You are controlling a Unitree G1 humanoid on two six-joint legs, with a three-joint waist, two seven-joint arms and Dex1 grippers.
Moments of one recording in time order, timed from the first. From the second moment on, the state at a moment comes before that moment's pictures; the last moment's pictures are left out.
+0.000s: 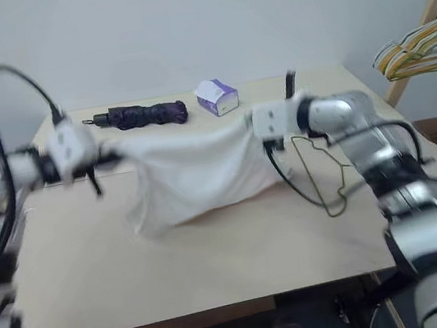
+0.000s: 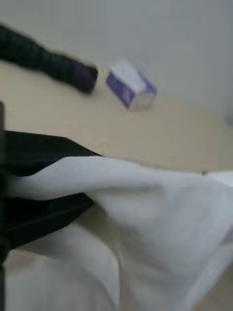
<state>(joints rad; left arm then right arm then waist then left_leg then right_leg) -0.93 0.76 -0.11 0.48 -0.03 -0.02 -0.85 -1.12 -0.61 0.37 0.71 -0.46 -0.30 0.47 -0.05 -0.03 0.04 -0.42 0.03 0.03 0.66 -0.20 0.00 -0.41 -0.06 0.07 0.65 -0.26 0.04</state>
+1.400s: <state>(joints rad) 0.02 1.23 -0.02 -0.26 -0.34 -0.16 -1.33 -0.57 -0.85 0.54 0.63 -0.54 -1.06 0.34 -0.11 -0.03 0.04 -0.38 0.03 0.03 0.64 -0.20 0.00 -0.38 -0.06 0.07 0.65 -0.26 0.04</state>
